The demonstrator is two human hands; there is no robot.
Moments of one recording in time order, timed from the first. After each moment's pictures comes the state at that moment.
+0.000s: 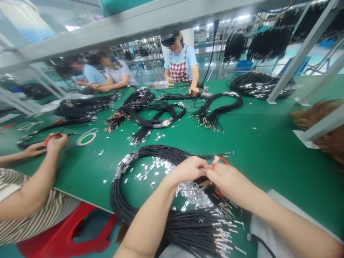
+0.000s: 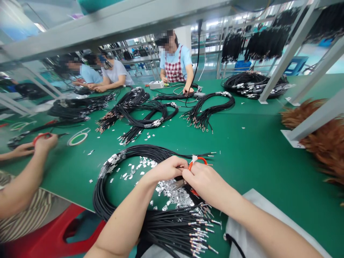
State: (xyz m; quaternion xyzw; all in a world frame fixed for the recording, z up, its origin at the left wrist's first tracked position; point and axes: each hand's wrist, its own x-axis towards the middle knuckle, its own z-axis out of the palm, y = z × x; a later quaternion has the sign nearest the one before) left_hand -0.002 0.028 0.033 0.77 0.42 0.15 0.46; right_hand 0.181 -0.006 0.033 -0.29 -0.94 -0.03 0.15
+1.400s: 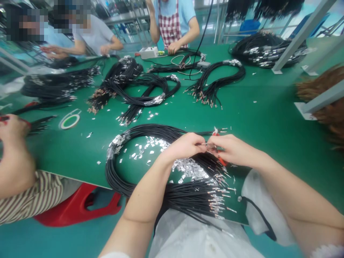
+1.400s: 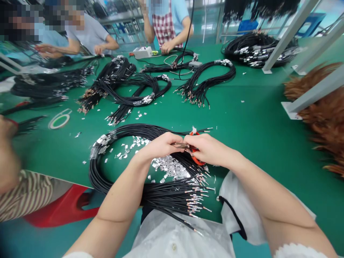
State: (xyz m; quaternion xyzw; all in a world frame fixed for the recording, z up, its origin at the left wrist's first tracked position) left_hand -0.002 0.026 0.041 0.79 0.41 0.13 0.44; right_hand 0.191 0.019 0.046 -0.31 -0.90 0.28 0.16
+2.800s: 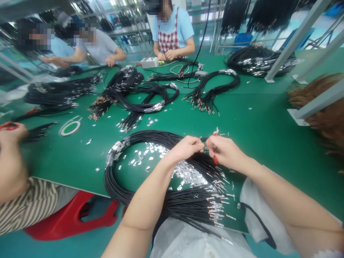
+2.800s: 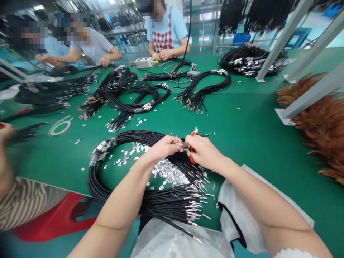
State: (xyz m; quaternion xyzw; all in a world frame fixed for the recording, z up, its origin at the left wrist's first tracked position) left_hand 0.003 0.031 0.033 0.68 0.46 0.21 0.53; right_hand 0.185 0.020 0.027 -0.36 -0.85 0.27 0.29
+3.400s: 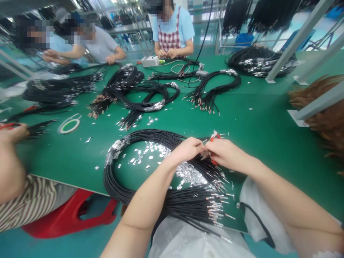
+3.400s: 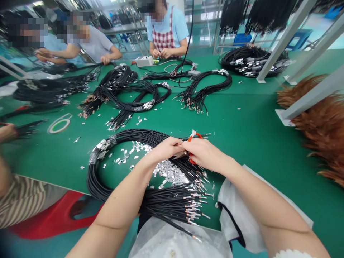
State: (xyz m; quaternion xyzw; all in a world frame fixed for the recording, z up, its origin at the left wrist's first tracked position) left_hand 0.009 0.033 0.019 0.71 0.47 0.18 0.49; right_hand 0.188 0.021 0.031 -0.30 -0.93 0.15 0.17
